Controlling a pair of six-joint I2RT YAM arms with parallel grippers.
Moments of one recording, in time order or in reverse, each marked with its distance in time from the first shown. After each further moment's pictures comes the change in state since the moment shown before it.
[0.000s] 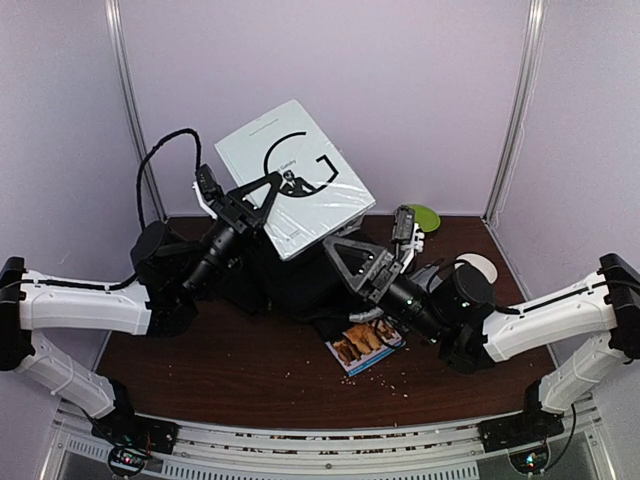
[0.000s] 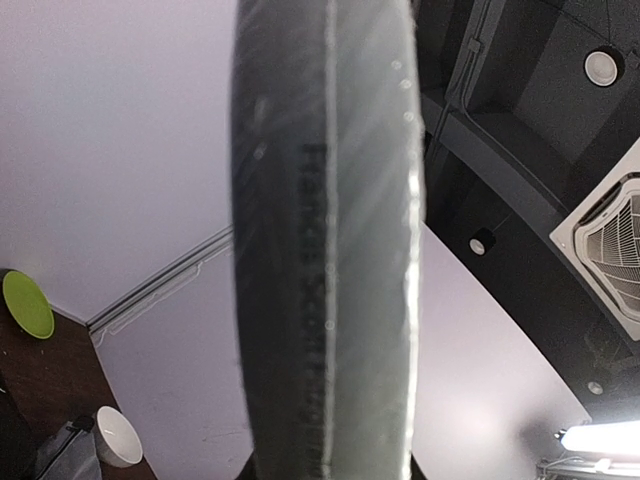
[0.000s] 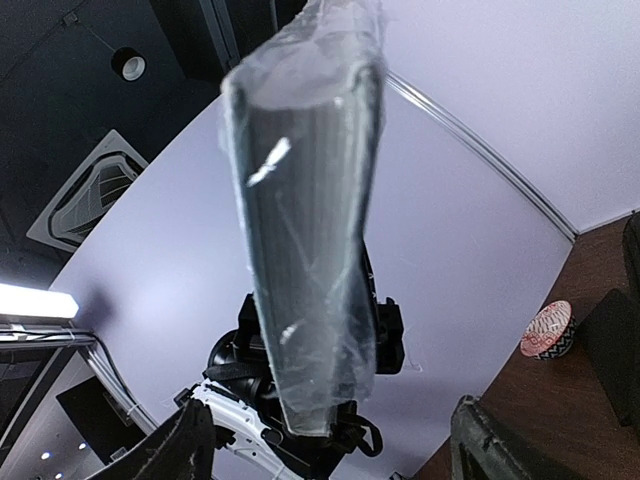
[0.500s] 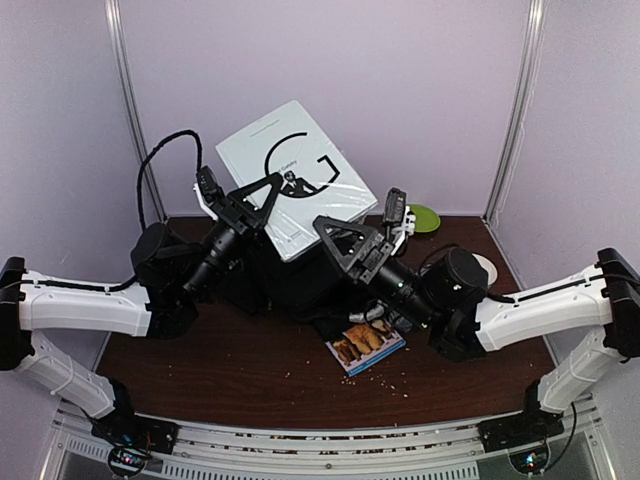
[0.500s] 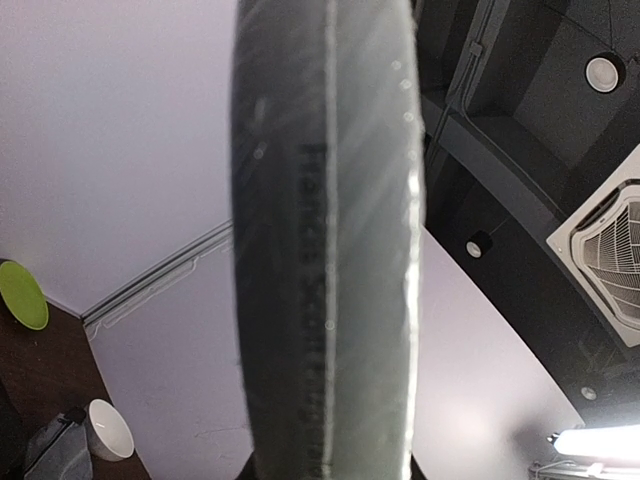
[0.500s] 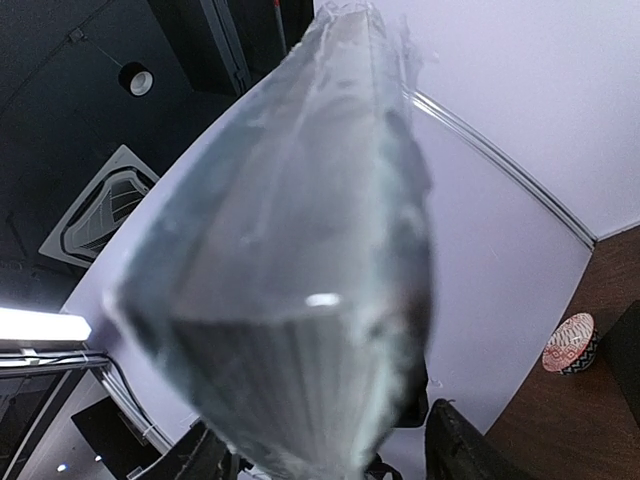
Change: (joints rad) left arm -0.014 -0.002 0.000 0.003 -0.019 -0.017; right arm -0.019 0.039 0.117 -0.046 -0.039 0.032
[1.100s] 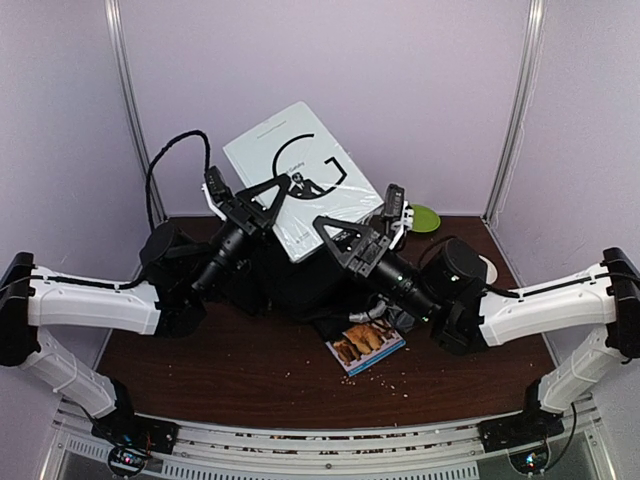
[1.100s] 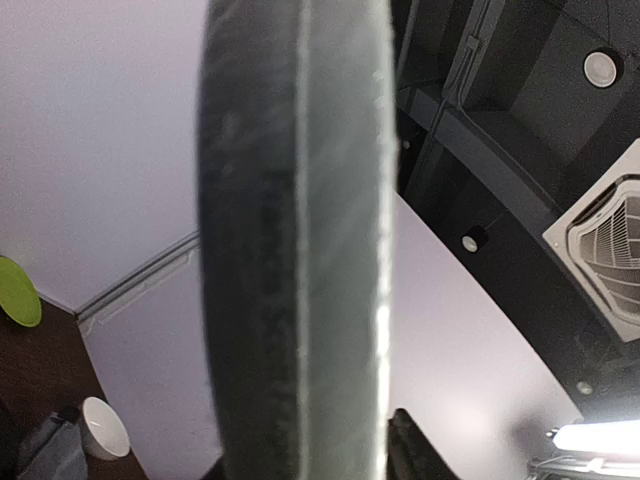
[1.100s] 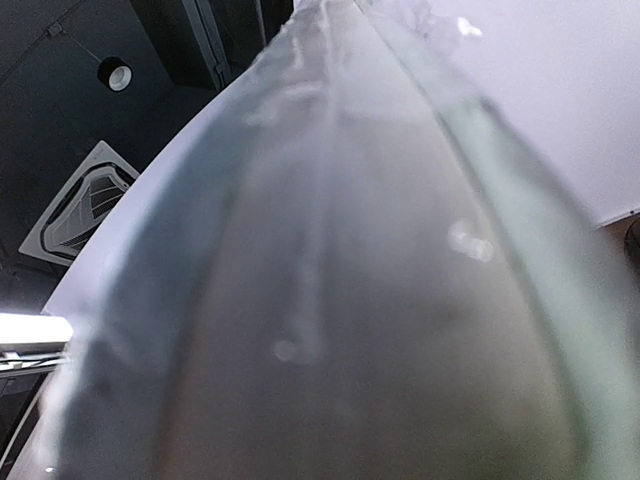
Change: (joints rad) left arm -0.005 0.053 0.021 0.027 0.008 -0.010; right arm -0.019 -0.015 0.026 -0.090 -0.002 0.016
